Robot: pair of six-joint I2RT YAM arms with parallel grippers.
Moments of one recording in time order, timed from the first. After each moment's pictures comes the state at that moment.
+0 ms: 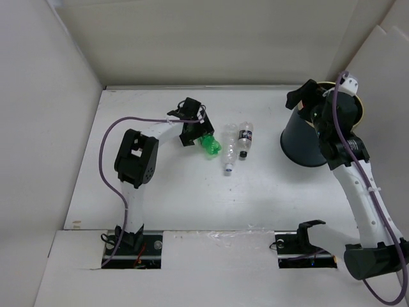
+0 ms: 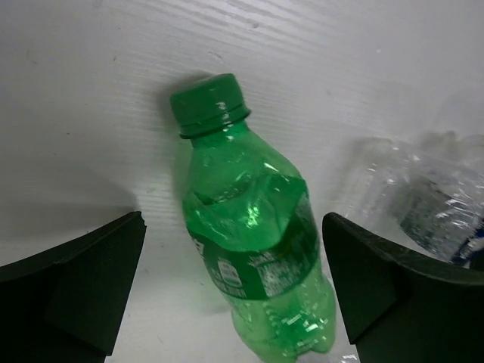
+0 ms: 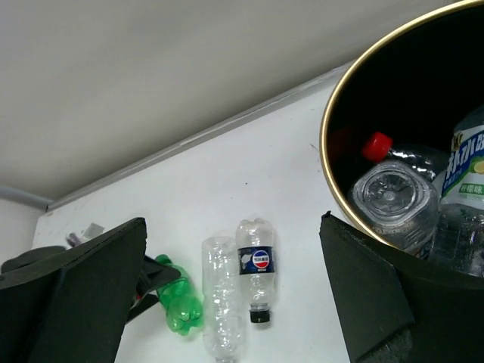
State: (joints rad) left arm -0.46 2.07 1.55 -0.45 0.04 -0.83; right arm 0.17 1.08 1.26 -0.35 0.23 0.52
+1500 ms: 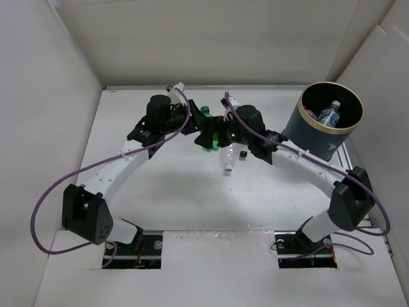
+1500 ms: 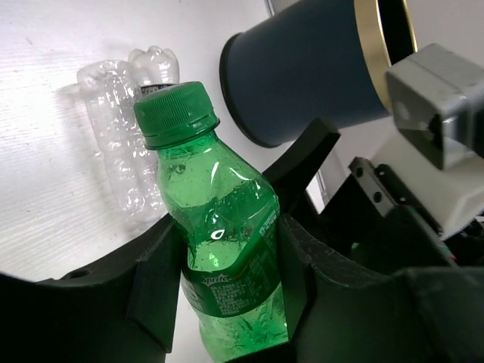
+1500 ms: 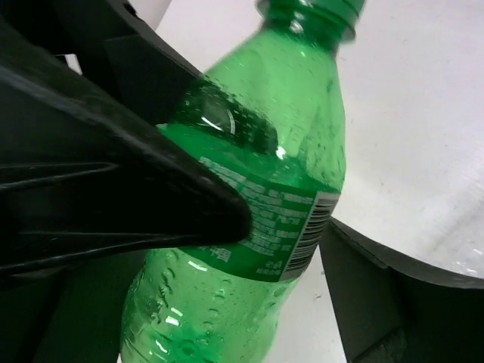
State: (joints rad) left arm -0.46 1.40 1.18 -0.13 0.46 -0.75; right arm 0.70 1.51 1.21 -0.07 -0.23 0.52
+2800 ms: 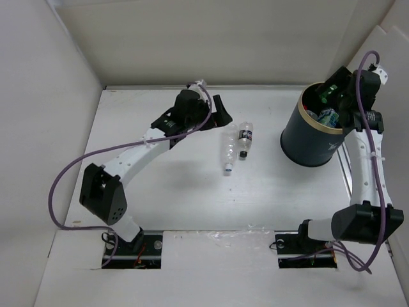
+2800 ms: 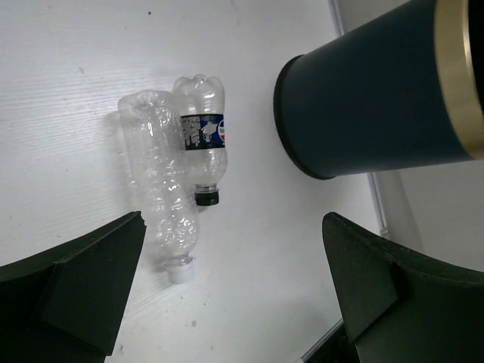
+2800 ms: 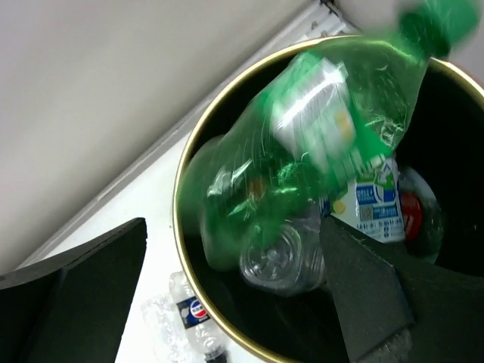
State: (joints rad) left arm -0.59 1.56 1.36 -0.24 0.14 -0.69; right arm -0.17 1.34 1.50 -0.50 0.15 0.56
